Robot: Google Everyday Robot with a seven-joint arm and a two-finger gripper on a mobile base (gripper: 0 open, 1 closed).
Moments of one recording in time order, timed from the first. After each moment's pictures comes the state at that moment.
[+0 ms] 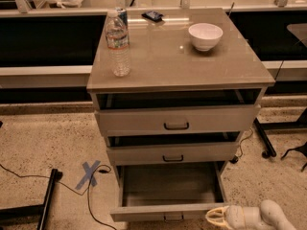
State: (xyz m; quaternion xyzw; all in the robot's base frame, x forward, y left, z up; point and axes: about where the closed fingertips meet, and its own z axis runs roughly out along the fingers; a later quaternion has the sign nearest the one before) arm 0.425 -0.272 0.195 -0.57 0.60 0.34 0.44
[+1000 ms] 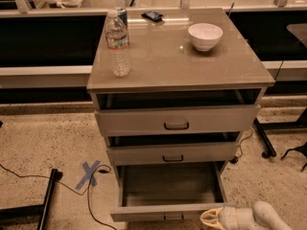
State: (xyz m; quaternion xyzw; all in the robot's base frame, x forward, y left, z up) arm 0.423 -0.245 0.184 -0.58 0.62 0.32 0.42
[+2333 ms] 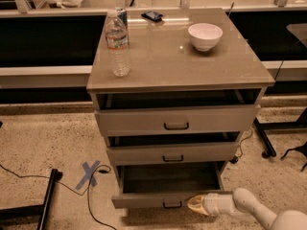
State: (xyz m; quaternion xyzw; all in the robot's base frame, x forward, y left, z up) arm 0.494 -0.200 0.167 -0.55 0.69 0.27 0.38
